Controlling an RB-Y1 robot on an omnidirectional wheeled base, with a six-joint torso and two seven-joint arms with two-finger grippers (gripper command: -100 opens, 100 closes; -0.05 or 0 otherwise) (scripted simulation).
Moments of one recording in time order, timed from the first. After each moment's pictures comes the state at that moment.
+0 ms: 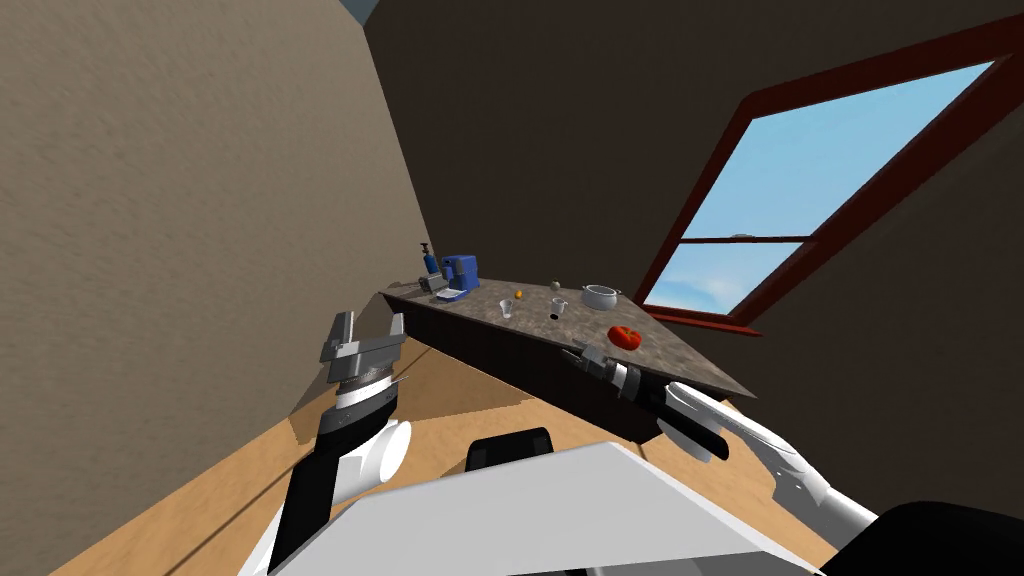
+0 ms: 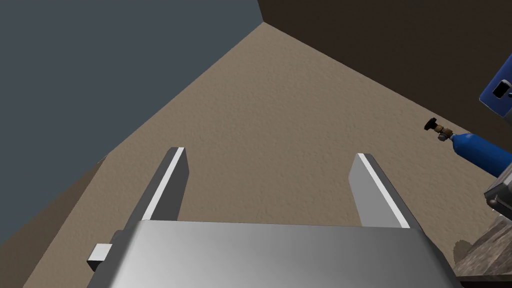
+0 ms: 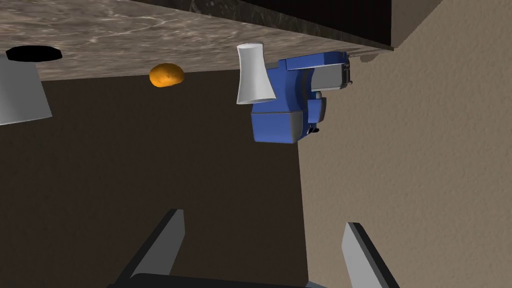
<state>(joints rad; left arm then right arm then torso) 0.46 0.03 0.05 -2.27 0.12 -0.59 0.15 0.57 -0.93 0.01 -1.96 0.40 -0.48 0.25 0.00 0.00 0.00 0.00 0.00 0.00</state>
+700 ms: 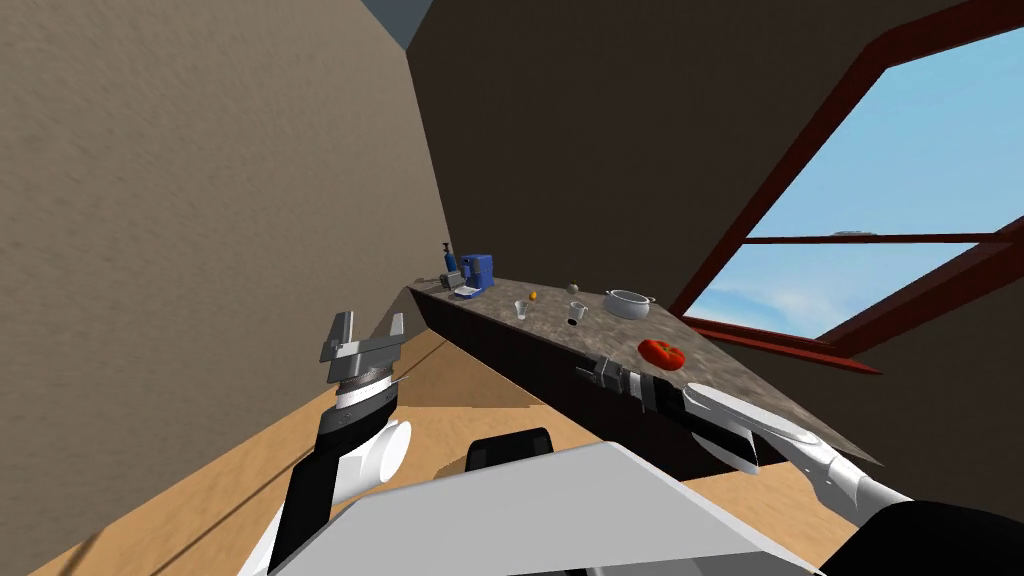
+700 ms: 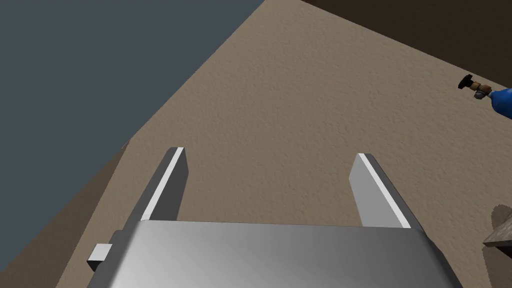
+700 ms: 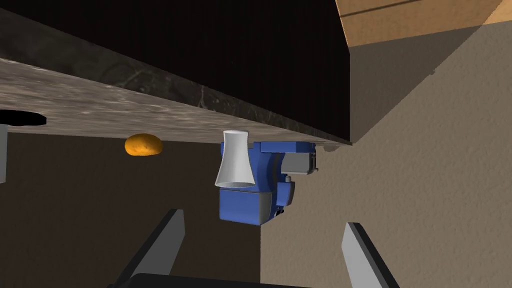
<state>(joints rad) 0.46 0.03 0.05 -2.27 0.12 -0.59 0.15 0.61 -1.13 0.06 -1.83 0.46 -0.48 0.25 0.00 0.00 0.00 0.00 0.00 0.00</state>
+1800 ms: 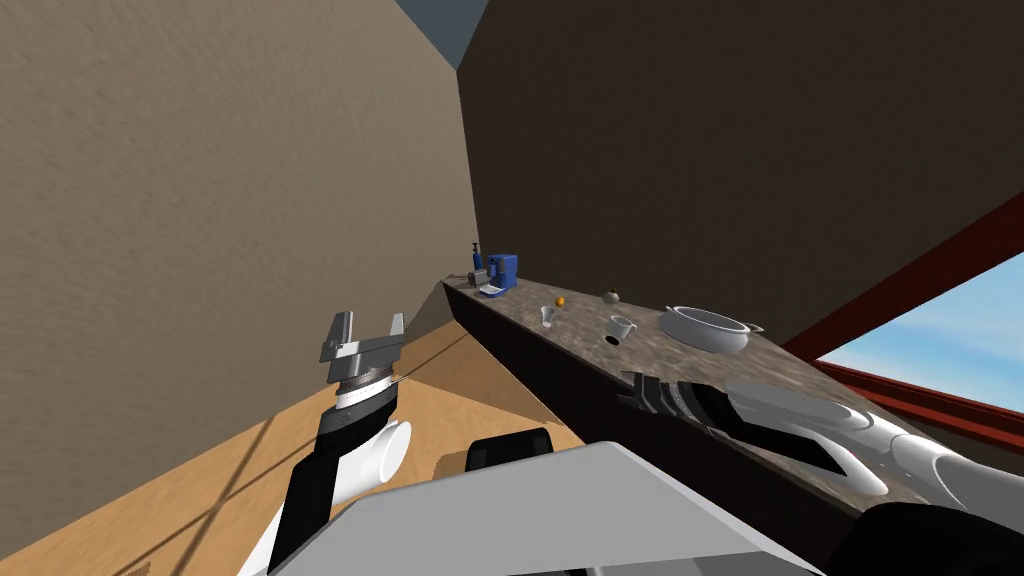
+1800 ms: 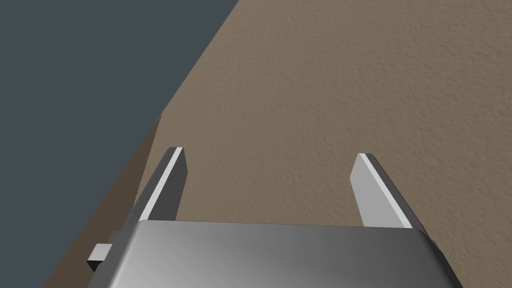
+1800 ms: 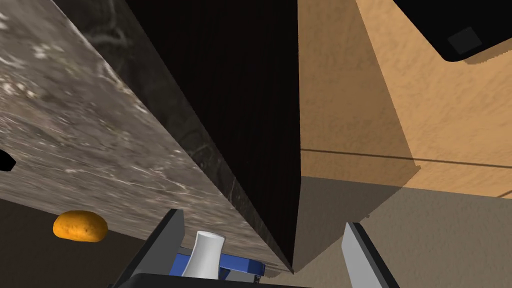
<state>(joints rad) 0.46 0.03 0.05 -2.27 0.12 -0.59 0.15 0.74 -1.45 0.10 -1.64 0.54 -0.47 0.23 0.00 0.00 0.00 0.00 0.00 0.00</state>
